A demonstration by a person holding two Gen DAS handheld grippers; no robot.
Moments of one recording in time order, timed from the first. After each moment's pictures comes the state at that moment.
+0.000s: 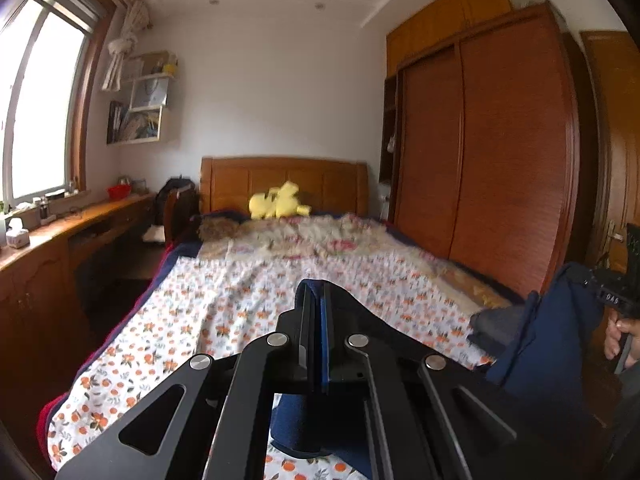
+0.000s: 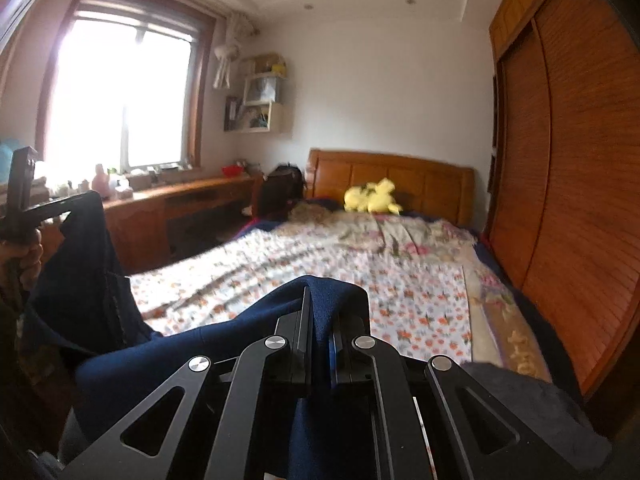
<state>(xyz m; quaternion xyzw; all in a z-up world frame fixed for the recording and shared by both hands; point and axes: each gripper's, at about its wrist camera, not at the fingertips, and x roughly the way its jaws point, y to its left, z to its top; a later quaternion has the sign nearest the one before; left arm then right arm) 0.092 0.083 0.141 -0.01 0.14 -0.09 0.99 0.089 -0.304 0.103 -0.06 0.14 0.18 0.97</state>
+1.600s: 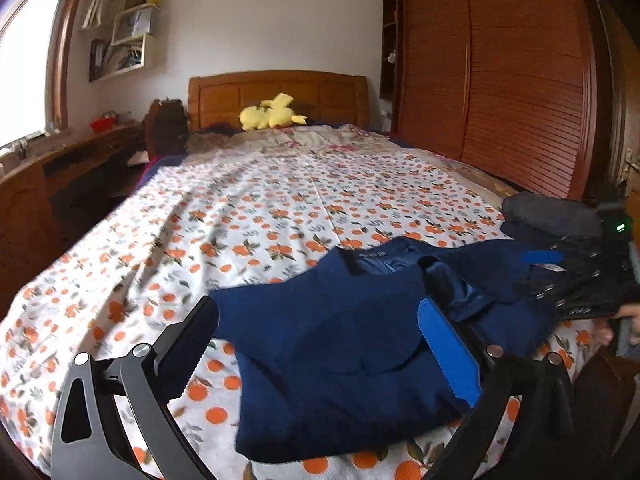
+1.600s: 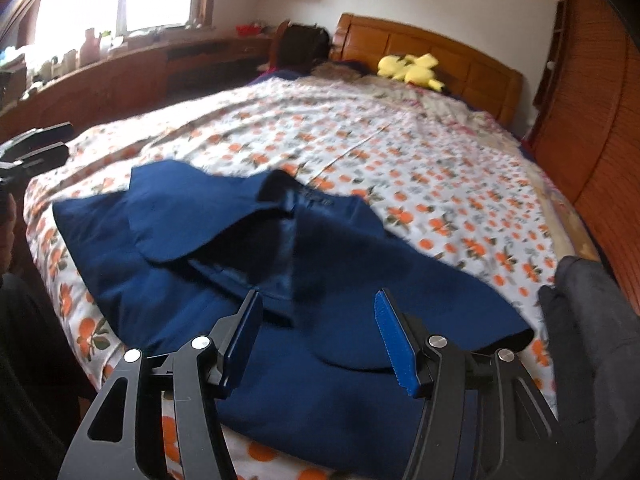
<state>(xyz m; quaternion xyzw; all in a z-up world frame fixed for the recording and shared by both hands) 0.155 0.070 -0.108 0.01 0.25 -0.11 0.96 0.191 -0.187 -0.137 -0.15 0.34 0.19 0.91</state>
